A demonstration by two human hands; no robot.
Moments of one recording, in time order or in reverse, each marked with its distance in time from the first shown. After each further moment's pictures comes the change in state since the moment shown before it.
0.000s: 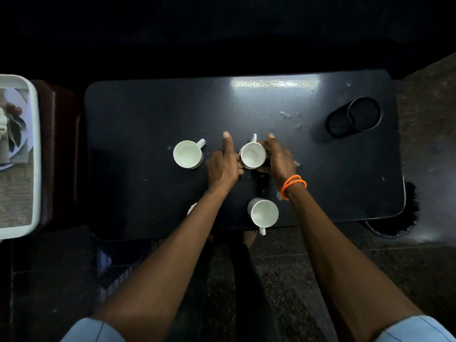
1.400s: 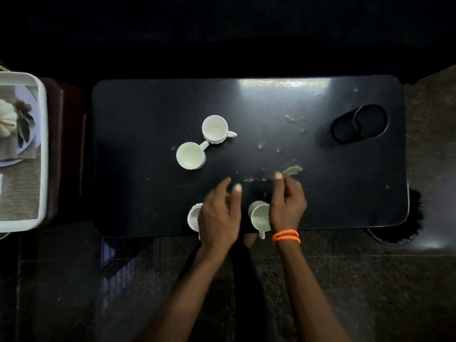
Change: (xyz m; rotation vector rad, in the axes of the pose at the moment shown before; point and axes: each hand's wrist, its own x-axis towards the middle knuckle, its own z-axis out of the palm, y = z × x) left_hand -0.083 -0.067 -0.019 0.307 0.229 0.415; right_hand -0.079 0.051 -0.005 -0.153 0.458 -0.427
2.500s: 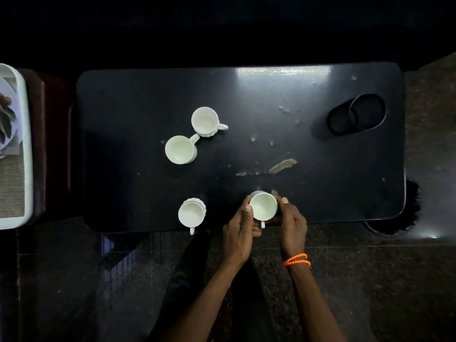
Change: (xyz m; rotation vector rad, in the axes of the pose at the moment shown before) left_hand -0.059 -0.015 0.065 -0.477 -0.324 -0.380; right_hand -0.025 0.047 -0.051 0.171 -0.207 0.381
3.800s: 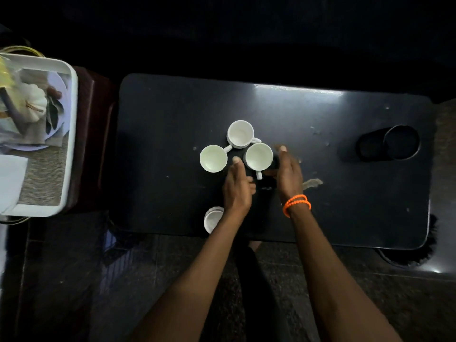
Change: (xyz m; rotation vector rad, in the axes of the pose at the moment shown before) left_hand 0.084 0.109 -0.060 -0.194 0.191 -0.095; right_hand 0.072 -0.098 0.121 -0.186 -0.141 -0.059
